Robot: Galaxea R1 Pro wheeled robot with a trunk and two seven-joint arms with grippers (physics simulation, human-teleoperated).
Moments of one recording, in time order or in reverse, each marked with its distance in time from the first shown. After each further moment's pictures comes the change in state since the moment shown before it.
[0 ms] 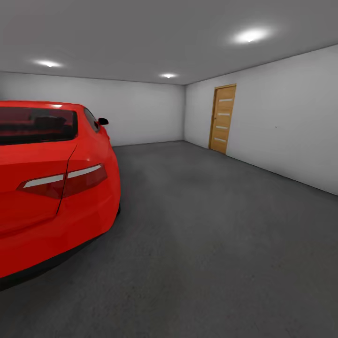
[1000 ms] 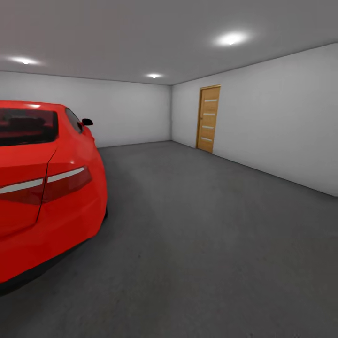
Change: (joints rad) left arm -0.001 -0.011 0.014 -0.031 0.010 -0.052 0.000; right arm -0.001 0.003 -0.009 0.000 -0.008 -0.004 0.001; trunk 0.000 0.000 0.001
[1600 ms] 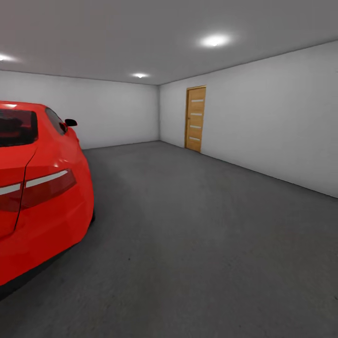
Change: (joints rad) left arm 0.000 -0.001 0.000 0.000 0.000 0.001 0.000; right arm 0.000 -0.001 0.003 0.000 0.001 0.000 0.001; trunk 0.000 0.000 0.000
